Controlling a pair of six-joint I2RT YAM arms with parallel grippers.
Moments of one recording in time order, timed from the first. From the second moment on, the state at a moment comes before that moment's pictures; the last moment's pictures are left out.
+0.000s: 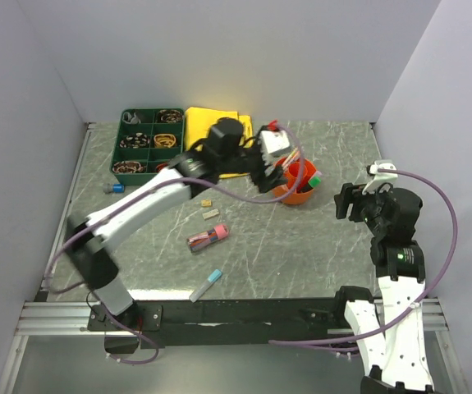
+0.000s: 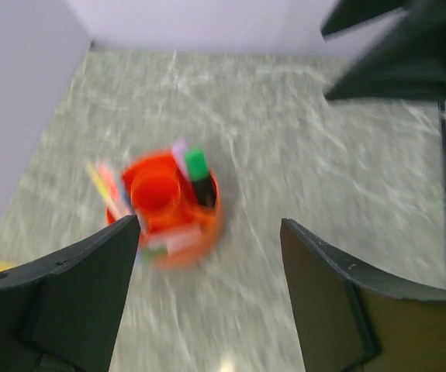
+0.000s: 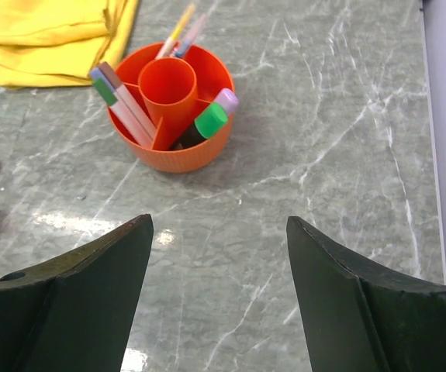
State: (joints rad) left arm -0.84 1.74 1.66 -0.19 0.47 0.29; right arm -0.12 0.62 0.83 -0.57 -0.24 -0.07
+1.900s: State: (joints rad) left arm -0.96 1.65 0.97 -0.69 0.14 -0.19; right arm -0.12 0.63 0.78 -0.55 -0.34 -0.04
